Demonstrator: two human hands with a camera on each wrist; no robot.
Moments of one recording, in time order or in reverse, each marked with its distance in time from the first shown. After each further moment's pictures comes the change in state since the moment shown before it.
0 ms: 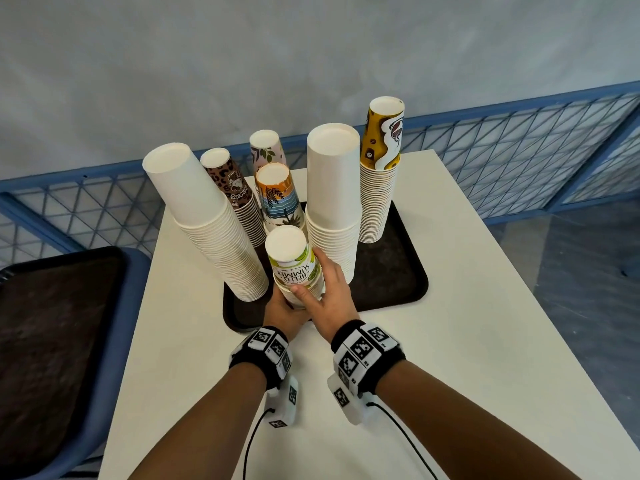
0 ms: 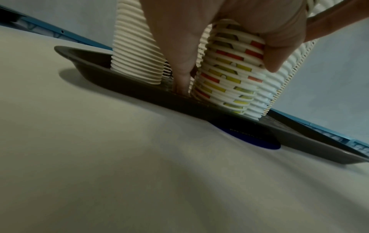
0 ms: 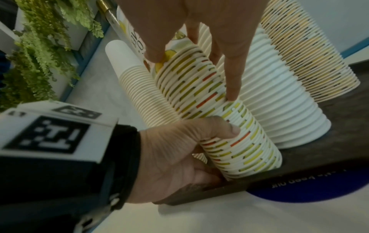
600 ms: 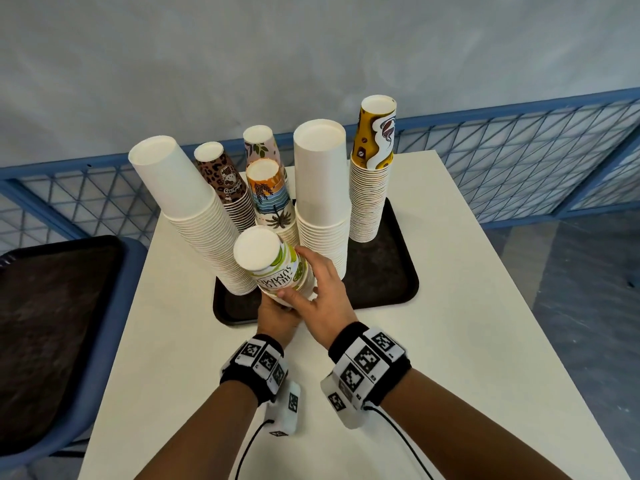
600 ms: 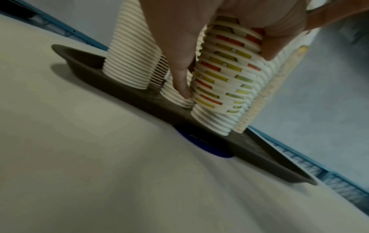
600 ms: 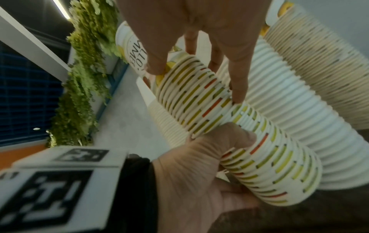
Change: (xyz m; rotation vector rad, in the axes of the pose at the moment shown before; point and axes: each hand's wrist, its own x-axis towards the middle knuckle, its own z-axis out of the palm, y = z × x) left_hand -0.025 0.014 0.020 -0.100 0.111 0.030; right_hand -0.013 -0.022 -0.027 0.077 -0.116 -0.080
